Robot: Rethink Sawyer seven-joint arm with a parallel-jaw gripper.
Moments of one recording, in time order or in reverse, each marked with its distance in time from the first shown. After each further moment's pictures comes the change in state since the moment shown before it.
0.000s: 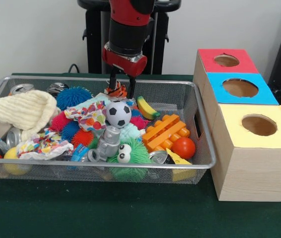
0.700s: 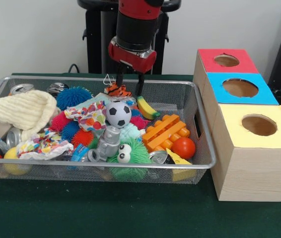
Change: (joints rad) arm 0.061 -0.042 -0.016 -0.084 -0.001 0.162 0.000
